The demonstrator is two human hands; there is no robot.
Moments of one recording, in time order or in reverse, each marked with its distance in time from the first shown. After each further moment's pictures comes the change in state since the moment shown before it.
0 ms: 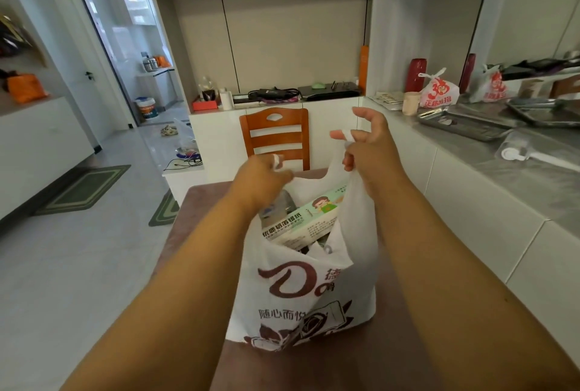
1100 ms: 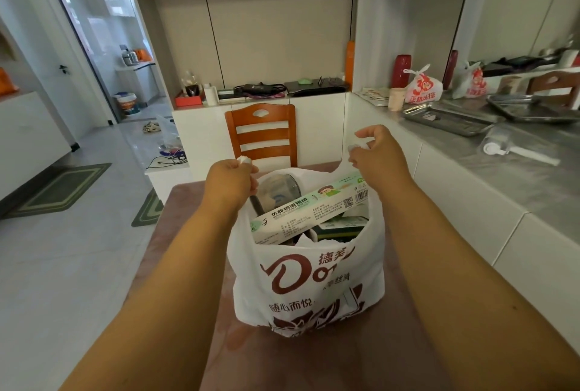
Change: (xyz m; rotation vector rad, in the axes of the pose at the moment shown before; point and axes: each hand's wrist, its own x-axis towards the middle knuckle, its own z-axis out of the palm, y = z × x) left_hand -0.002 0.001 -0.003 -0.376 0.219 -0.292; right_hand 0.000 0.015 -0.026 -0.381 0.104 0.031
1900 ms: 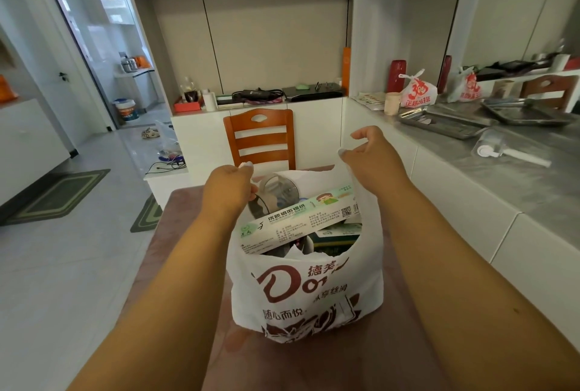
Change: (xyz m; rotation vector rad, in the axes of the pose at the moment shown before) left_hand 0.002 -0.008 0.001 0.147 -0.008 0.040; right_hand -0.006 -0.004 -0.008 -0.154 -0.054 -0.065
